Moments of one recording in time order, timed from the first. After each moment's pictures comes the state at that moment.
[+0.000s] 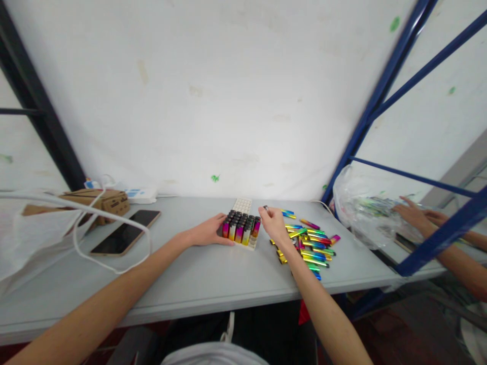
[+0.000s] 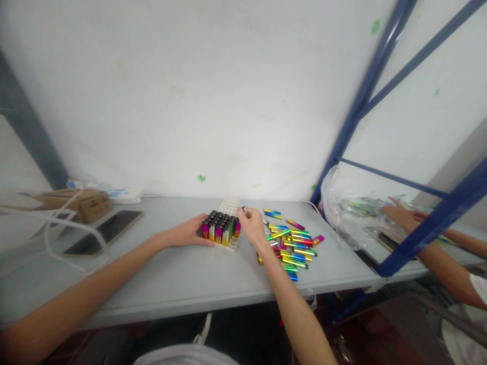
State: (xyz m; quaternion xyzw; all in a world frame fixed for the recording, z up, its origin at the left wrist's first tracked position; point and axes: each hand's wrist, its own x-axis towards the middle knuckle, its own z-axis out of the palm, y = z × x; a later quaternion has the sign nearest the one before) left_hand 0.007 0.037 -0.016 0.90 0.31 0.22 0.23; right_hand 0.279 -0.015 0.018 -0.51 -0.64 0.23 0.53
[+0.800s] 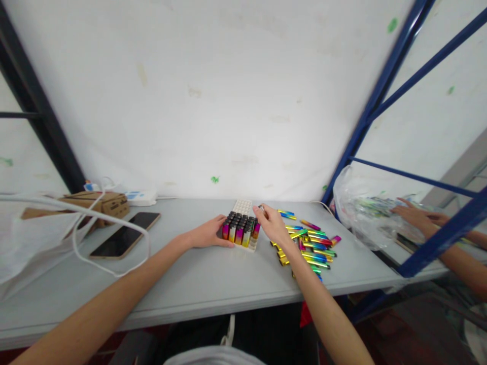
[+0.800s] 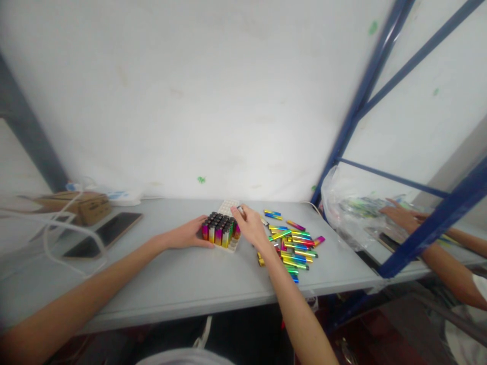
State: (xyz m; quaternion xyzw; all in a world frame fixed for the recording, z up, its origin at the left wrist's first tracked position) left_hand 0.007 0.035 -0.014 0.90 0.31 0.22 0.23; right_hand 0.280 -0.028 0.034 -0.49 -0.71 0.17 0.48
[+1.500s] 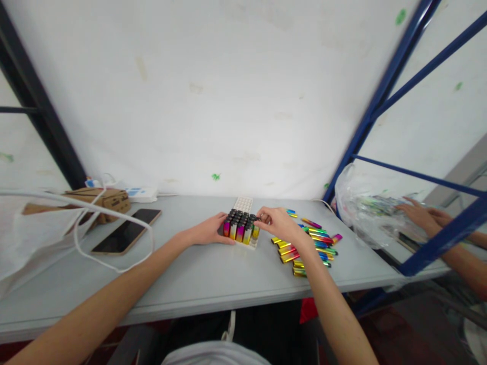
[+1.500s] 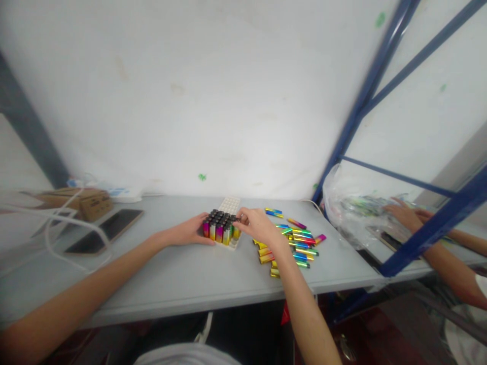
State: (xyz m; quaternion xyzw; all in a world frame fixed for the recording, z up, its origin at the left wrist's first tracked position) left_hand 0.007 0.034 -0.013 0.89 0.31 0.22 0.24; right_hand 0.308 -0.034 0.053 -0.44 -0.83 0.16 0.29
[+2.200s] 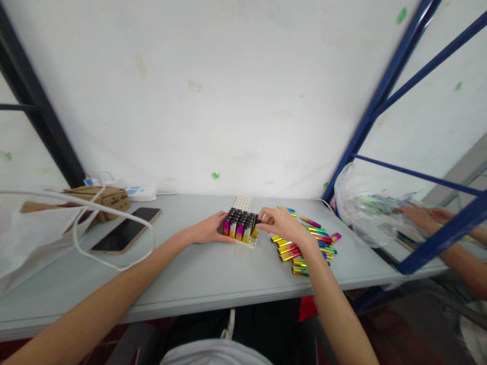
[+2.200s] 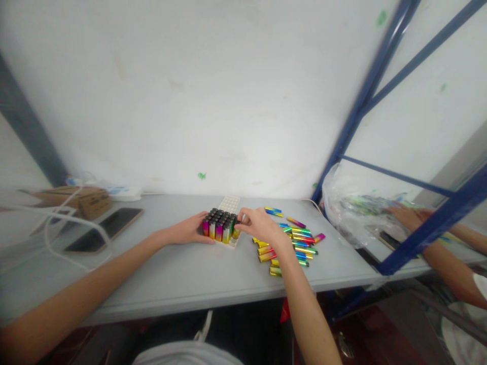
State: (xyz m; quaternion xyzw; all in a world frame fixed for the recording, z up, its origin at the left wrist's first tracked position) left_hand 0.007 0.035 -0.015 0.89 0.31 0.23 0.24; right_hand 0.315 -0.043 0.061 -0.45 -0.82 0.21 0.28
